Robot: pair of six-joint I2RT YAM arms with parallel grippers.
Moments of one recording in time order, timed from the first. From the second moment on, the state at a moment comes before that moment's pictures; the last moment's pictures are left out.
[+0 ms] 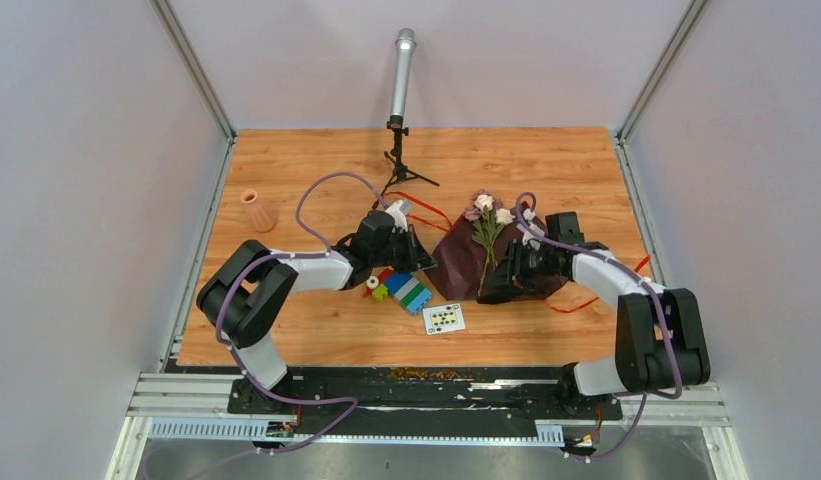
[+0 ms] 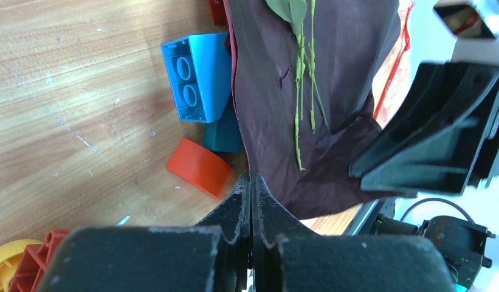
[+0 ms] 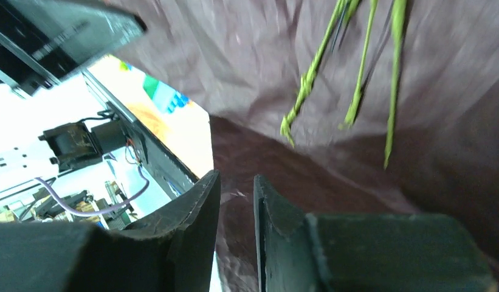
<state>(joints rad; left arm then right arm) -0.67 1.71 0.79 0.37 0.33 -0.80 0.10 1.44 0.73 -0.37 -0.79 0.36</state>
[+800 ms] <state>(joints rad) -0.67 1.66 0.84 0.22 0.29 -0.69 0.16 1.16 0.52 -0.52 -0.43 0.53</state>
